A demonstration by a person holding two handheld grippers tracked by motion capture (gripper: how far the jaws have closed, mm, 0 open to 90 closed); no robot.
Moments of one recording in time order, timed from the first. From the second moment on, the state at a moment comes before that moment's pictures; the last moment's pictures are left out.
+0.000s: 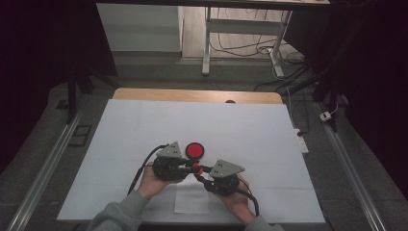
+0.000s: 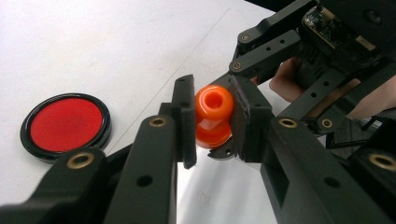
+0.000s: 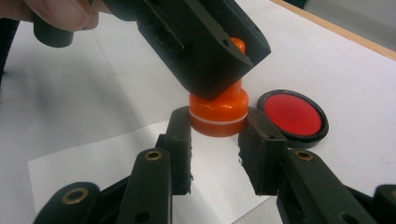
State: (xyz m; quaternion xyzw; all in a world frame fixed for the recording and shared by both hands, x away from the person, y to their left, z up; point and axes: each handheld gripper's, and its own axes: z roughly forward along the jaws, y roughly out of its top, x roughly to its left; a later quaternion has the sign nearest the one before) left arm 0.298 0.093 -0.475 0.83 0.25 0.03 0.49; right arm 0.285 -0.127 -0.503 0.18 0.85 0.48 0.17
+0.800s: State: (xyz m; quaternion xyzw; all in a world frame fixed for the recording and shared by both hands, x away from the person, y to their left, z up) left arm 0.298 0.093 -0.475 0.83 0.25 0.03 0.50; right arm 0.285 -0.128 -0.504 0.18 0.84 0.48 0.16
